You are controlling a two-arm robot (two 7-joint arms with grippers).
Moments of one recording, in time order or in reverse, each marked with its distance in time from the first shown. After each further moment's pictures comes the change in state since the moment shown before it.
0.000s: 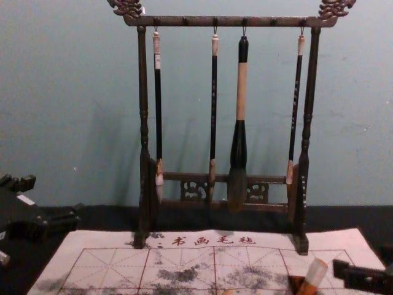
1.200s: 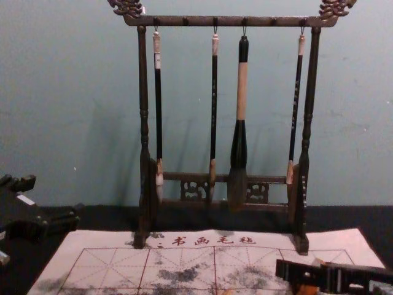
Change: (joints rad) left arm 0.000 0.000 0.000 0.000 0.000 0.000 0.000; right arm 0.064 -0.204 0.032 0.058 0.102 0.227 0.009
